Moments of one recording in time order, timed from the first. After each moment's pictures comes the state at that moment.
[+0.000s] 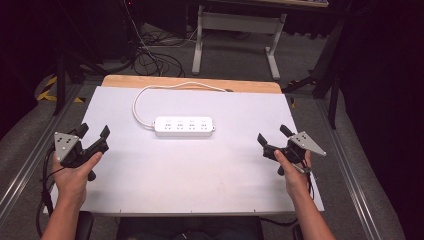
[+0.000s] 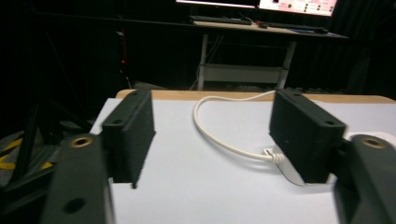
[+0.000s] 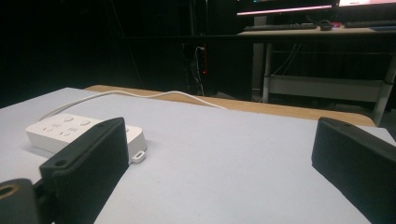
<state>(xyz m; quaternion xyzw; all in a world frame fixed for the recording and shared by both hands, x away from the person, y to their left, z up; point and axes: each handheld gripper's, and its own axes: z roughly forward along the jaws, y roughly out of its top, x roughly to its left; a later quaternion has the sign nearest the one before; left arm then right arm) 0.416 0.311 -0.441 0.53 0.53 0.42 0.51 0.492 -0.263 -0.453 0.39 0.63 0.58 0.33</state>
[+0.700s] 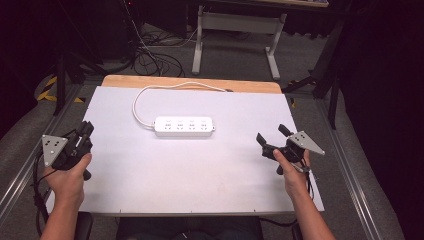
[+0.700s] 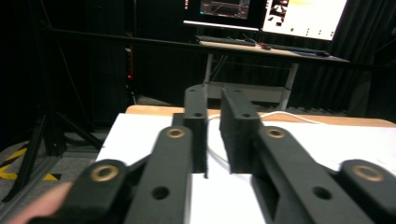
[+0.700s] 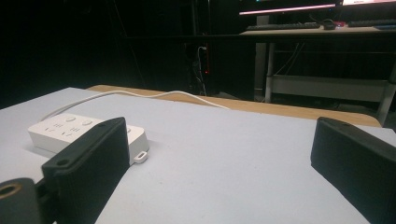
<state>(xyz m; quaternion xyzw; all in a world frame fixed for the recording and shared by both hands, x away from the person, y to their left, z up) 0.407 0.322 -0.436 0.51 0.52 0.44 0.53 0.494 -0.261 -0.454 0.39 0.63 0.59 0.32</state>
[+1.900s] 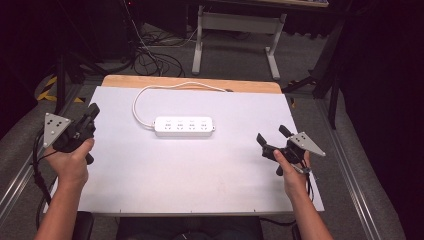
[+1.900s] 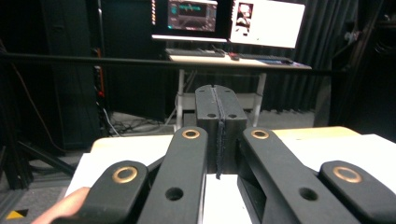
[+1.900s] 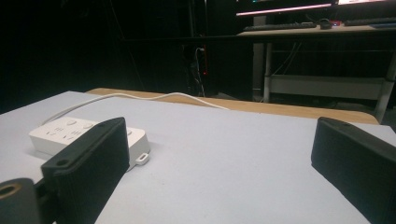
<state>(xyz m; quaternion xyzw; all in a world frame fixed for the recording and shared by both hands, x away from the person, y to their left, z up) 0.428 0.307 -0.386 0.54 0.47 0.42 0.56 0.490 -0.260 -0.453 0.40 0.63 0.59 0.32</state>
